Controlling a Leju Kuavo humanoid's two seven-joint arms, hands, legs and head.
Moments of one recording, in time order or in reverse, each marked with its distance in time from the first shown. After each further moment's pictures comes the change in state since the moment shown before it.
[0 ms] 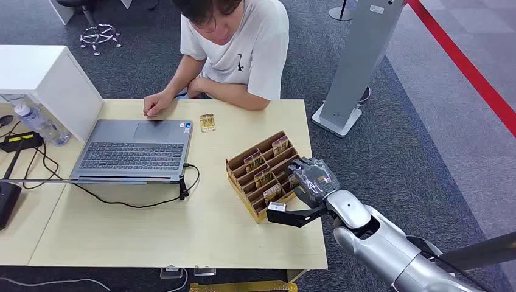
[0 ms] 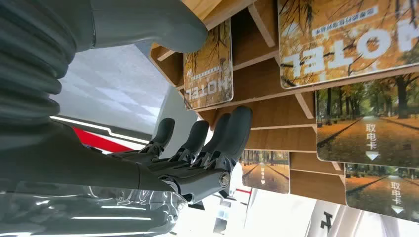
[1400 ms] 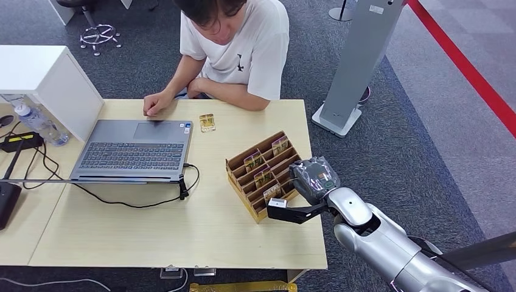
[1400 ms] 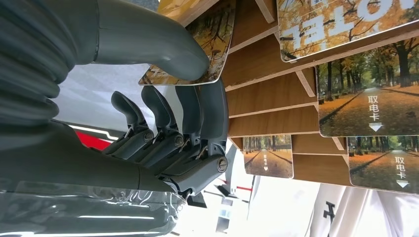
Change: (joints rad) left arm -0.002 0.001 -0.019 -0.002 -0.019 -0.004 -0.005; right arm 0.023 0.000 -0.004 -0.013 -0.027 -0.007 -0.014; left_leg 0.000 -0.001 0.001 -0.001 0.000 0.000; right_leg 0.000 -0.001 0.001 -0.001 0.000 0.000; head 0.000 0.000
